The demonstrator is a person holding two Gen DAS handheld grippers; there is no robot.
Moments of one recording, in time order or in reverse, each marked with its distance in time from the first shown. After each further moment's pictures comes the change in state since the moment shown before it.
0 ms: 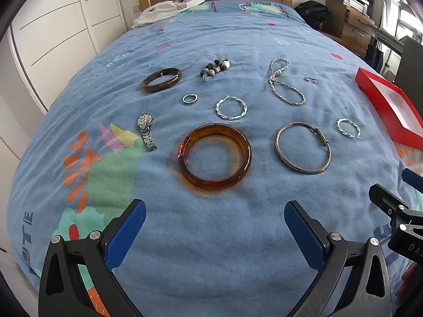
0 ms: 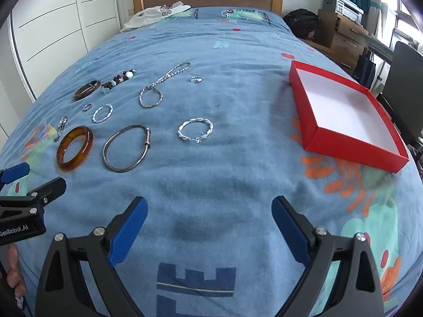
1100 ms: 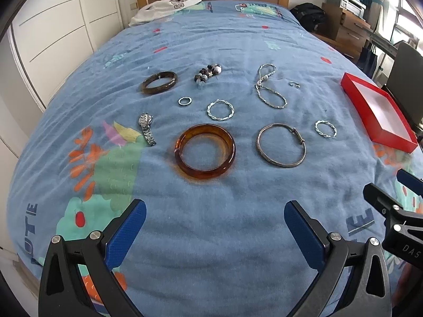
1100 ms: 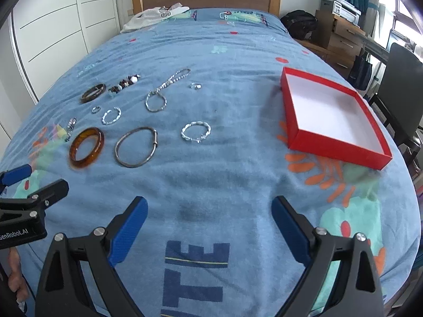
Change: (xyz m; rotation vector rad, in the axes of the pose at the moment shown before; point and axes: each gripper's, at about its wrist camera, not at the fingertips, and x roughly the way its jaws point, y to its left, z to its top) left arm -0.038 -0.002 -0.003 -0.017 0.013 -0.035; right arm -0.039 0.000 -0.001 0.000 -0.002 -0.013
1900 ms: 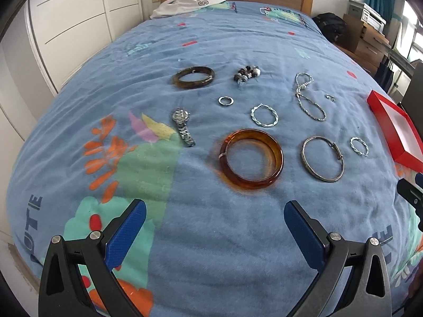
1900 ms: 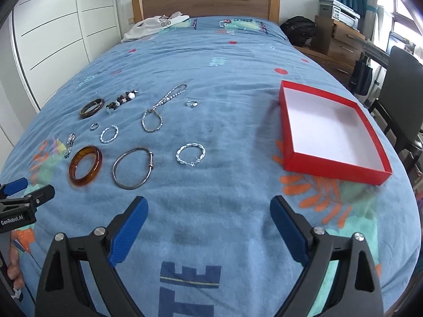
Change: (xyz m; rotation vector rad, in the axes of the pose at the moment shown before) left arm 0.021 0.045 0.006 -0.090 0.002 0.031; right arm 0.005 -0.012 0.021 0.006 -0.040 0.020
